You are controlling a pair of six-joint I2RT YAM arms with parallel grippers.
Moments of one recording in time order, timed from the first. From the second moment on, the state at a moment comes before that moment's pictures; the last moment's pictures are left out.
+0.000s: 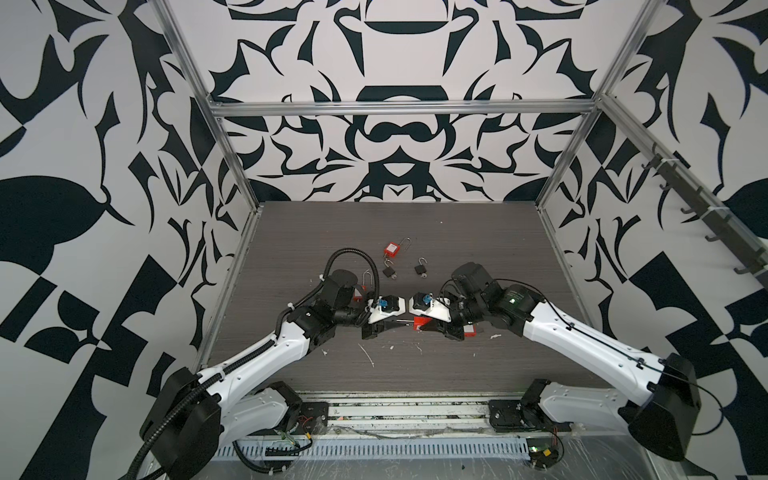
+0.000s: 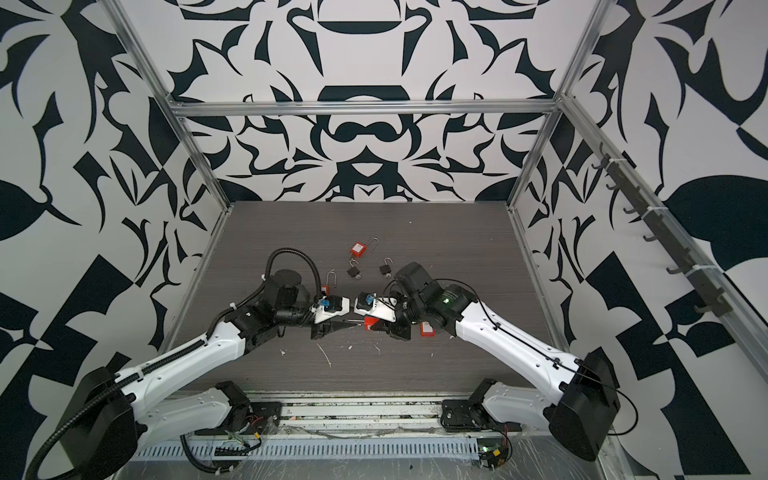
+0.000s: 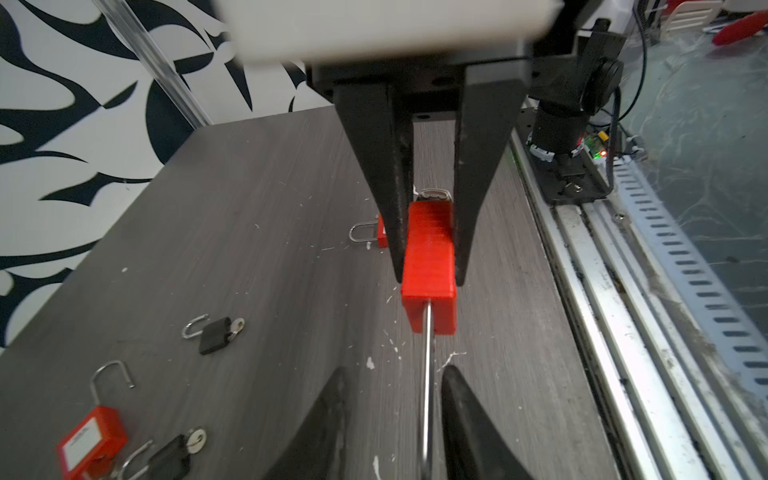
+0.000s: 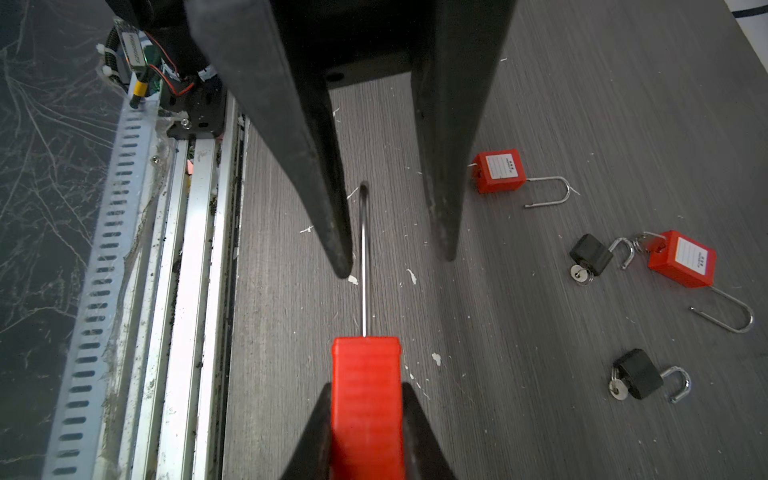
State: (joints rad) left arm -0.69 1.10 0.63 -0.06 0.70 0.60; right arm 0.75 1.18 0.94 -0.65 -0.48 -0.58
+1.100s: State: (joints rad) left arm -0.68 1.16 0.69 -0.19 0.80 0.60; right arm 0.75 1.14 0.89 -0.60 -0.47 -0.68
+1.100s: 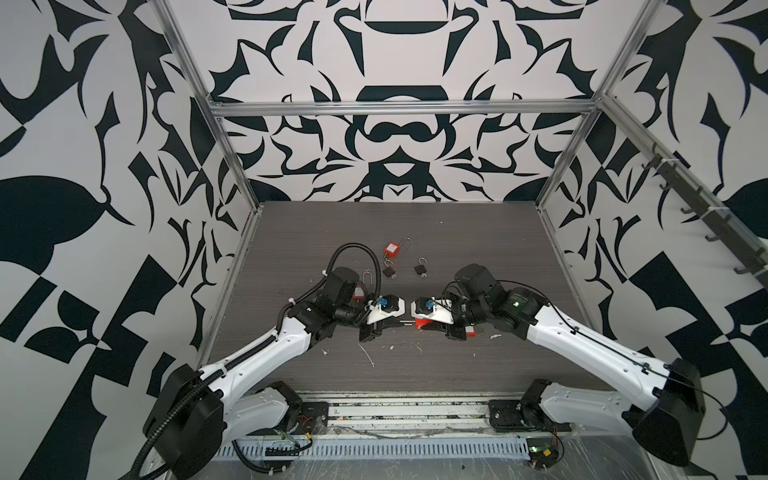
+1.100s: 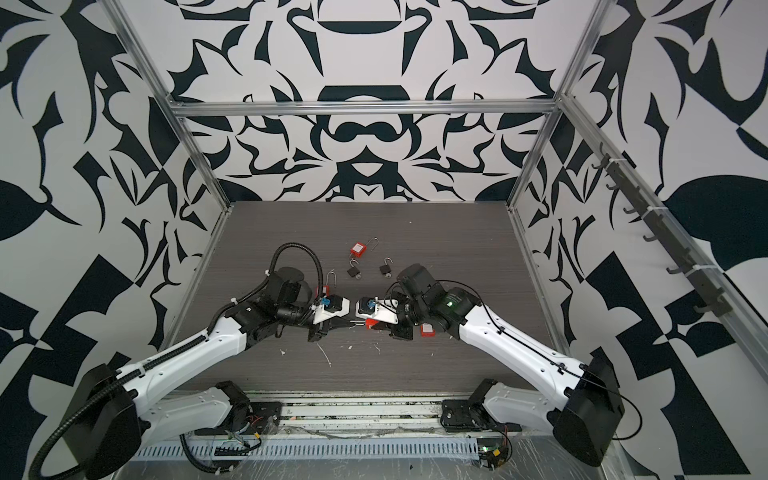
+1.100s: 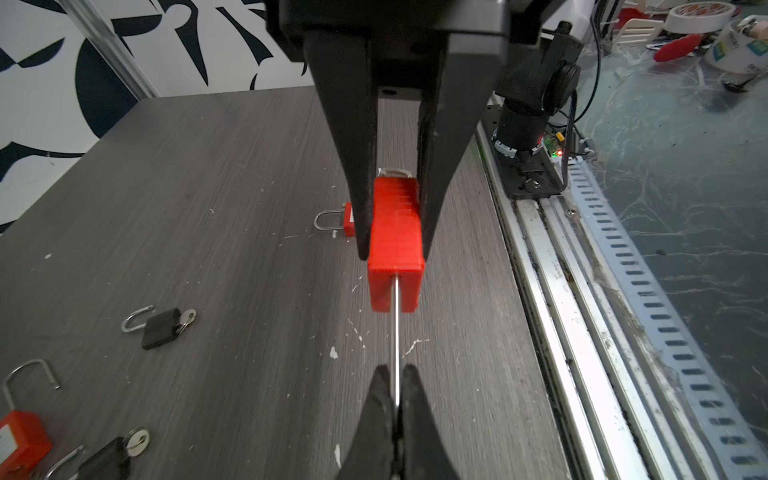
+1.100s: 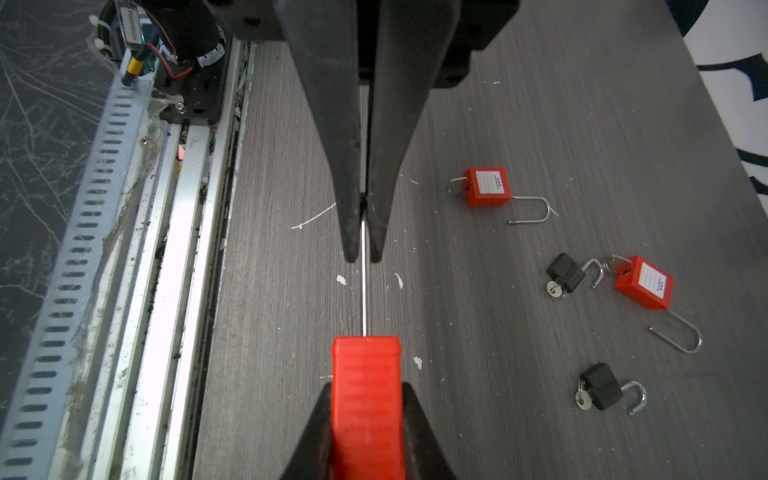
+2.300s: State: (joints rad) left arm -0.74 1.18 0.67 -0.01 0.69 0.52; right arm 0.71 0.94 0.90 -0.77 -0.38 -0.64
